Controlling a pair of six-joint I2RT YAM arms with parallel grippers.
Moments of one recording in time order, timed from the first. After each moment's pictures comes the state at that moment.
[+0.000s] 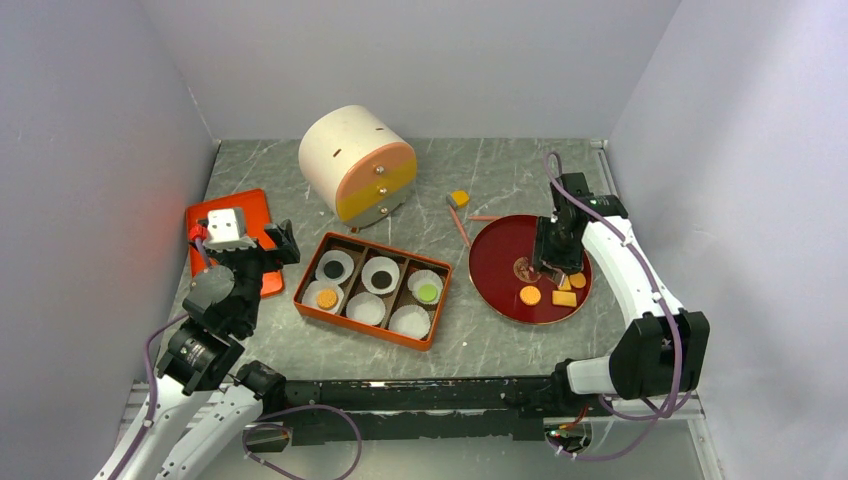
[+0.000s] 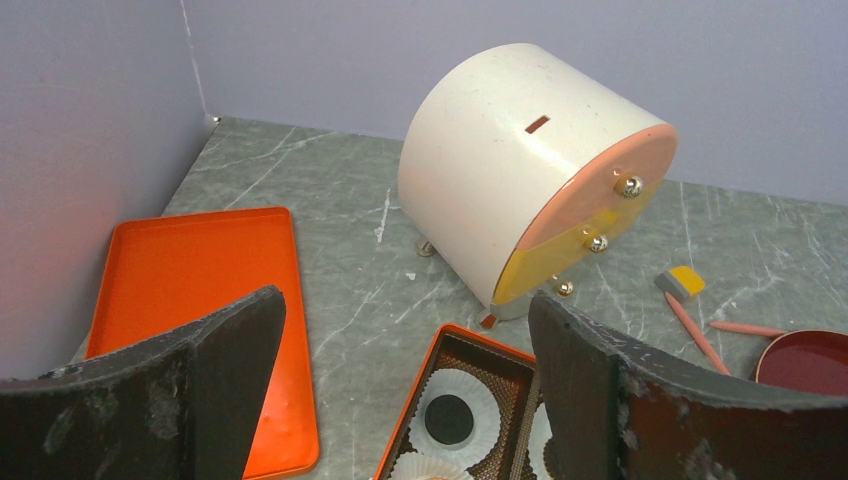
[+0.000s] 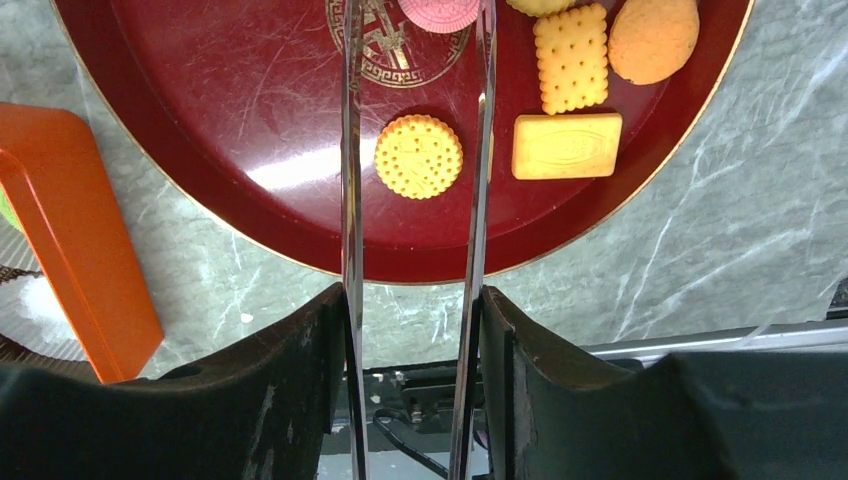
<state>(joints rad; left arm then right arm) -0.50 0.45 0.73 -0.25 -0.56 -0.15 0.11 1.35 1.16 -1.10 0.05 0.32</state>
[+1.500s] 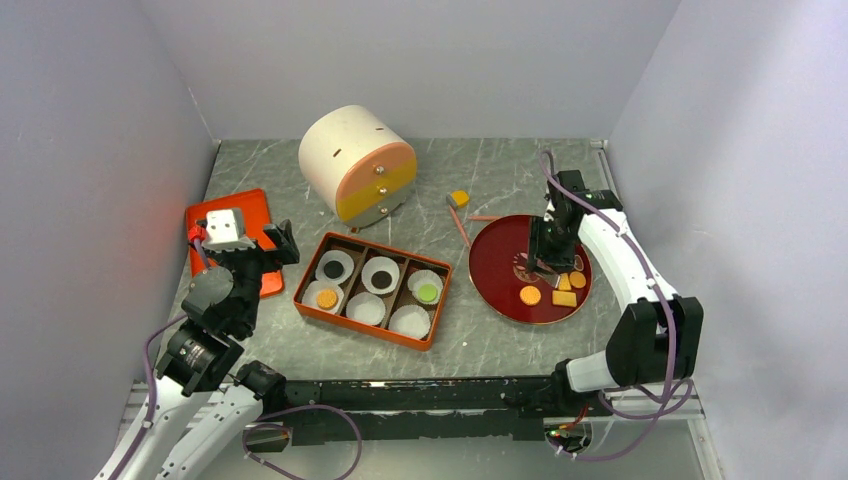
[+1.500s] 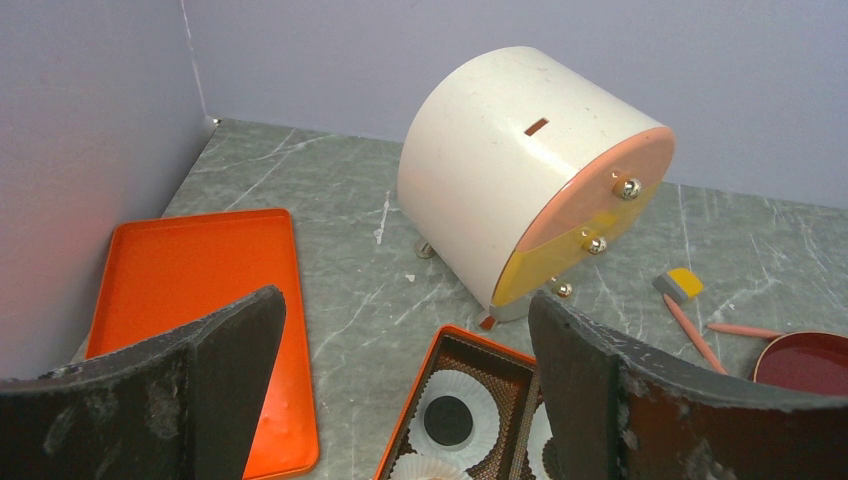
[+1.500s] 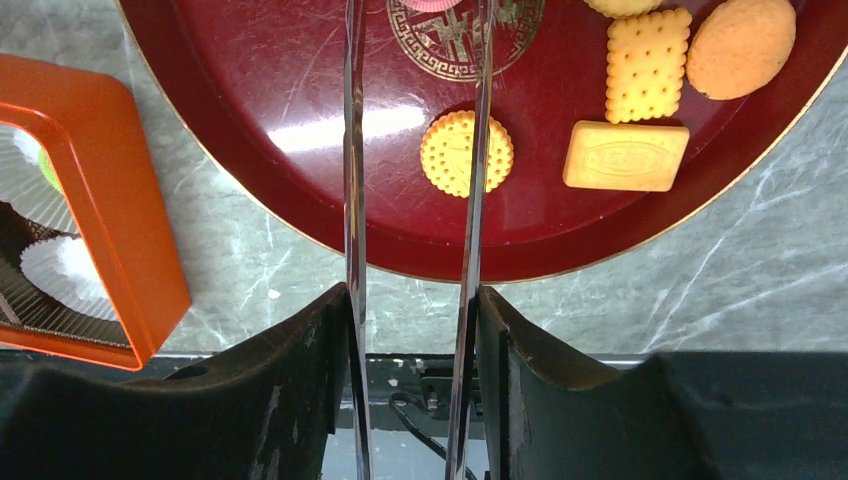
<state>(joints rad) -0.50 0.44 0.73 -0.25 -0.56 -0.15 0.11 1.41 1.18 -1.10 -0.06 0.28</state>
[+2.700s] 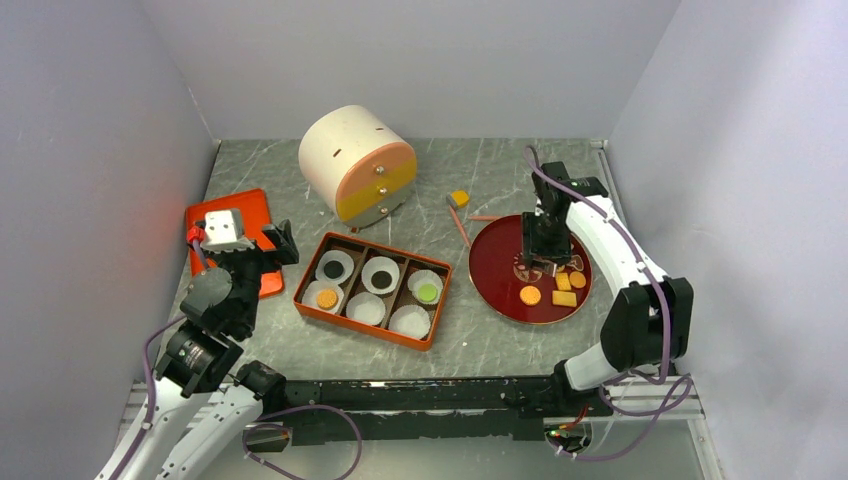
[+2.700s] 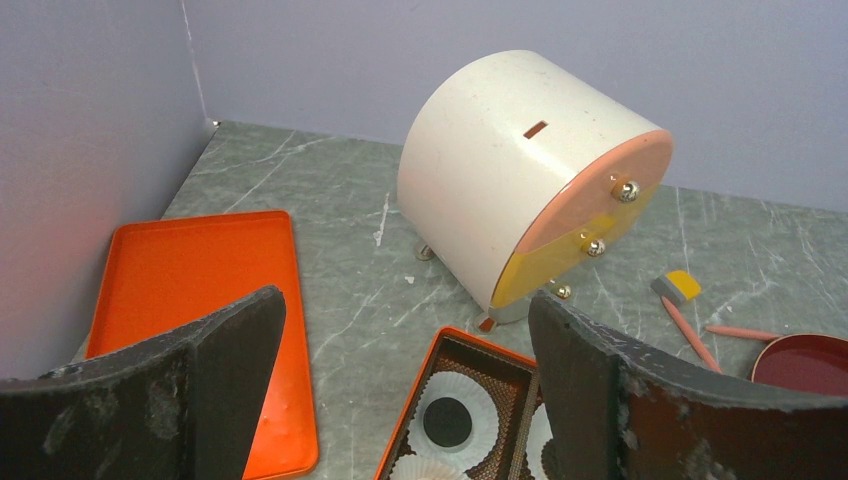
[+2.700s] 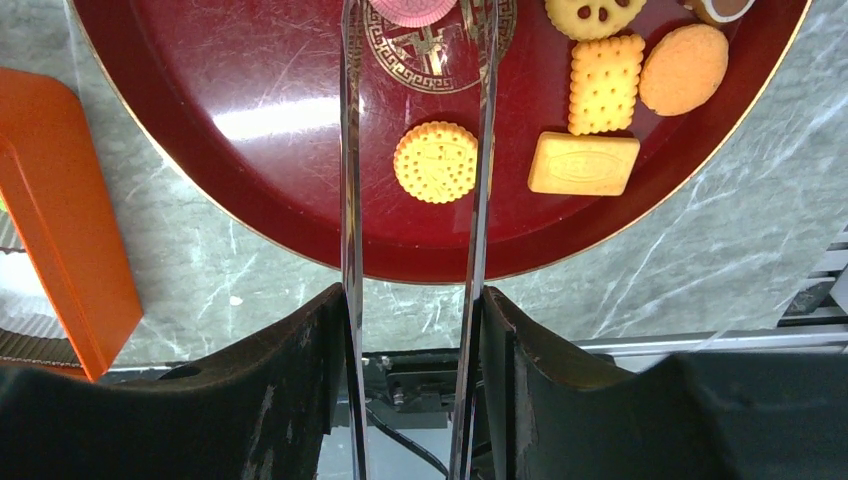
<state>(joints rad) -0.50 0.43 0.73 -0.25 -0.56 -0.15 0.18 1.49 1.28 -1.17 0.05 0.26</state>
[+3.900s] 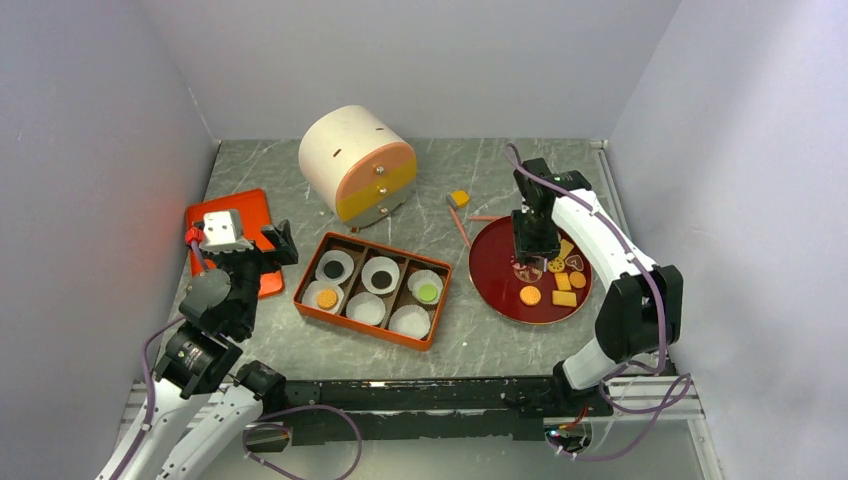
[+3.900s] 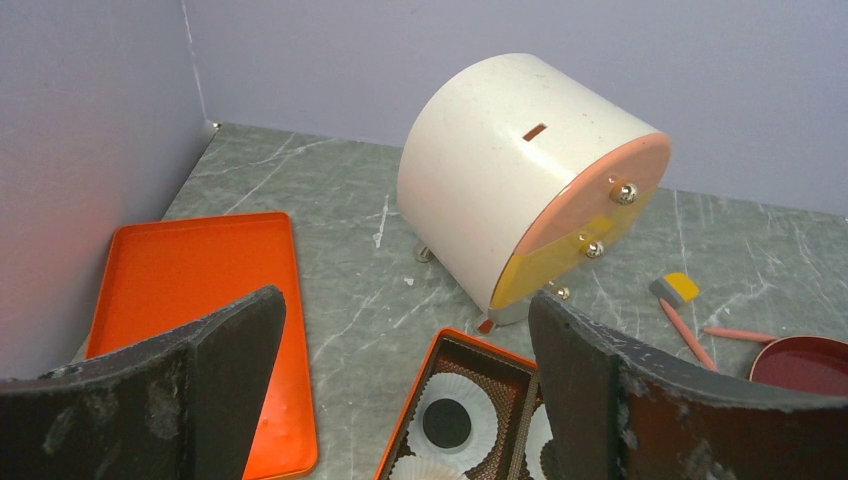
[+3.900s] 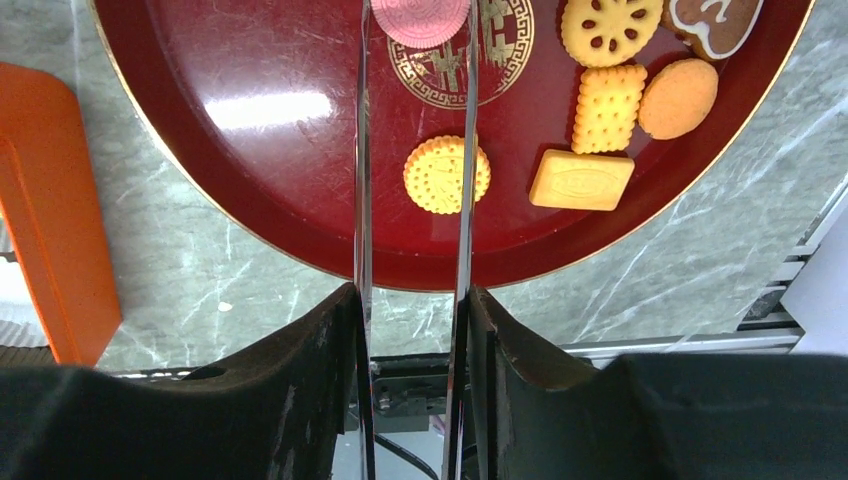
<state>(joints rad) -0.50 0.43 0.73 -0.25 -0.56 -0.15 0.26 1.56 1.34 -1.19 0.11 0.26</state>
